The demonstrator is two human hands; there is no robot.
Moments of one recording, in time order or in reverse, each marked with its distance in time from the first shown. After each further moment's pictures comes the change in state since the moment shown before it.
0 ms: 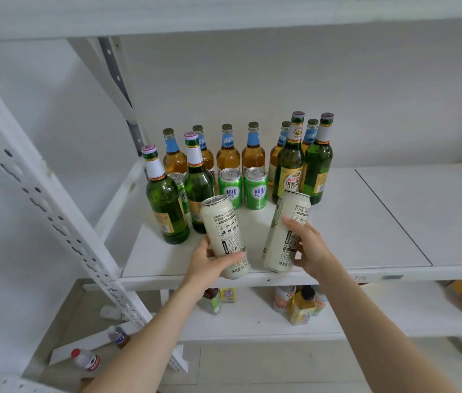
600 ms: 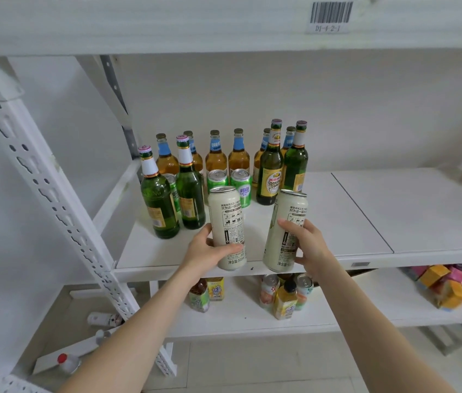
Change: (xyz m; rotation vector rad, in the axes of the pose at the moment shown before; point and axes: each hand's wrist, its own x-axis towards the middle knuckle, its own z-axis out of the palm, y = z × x) left_hand -0.031 0.033 0.017 0.169 -0.073 0.067; right_hand -0.069 -0.014 -0.022 -0.038 0.085 -0.108
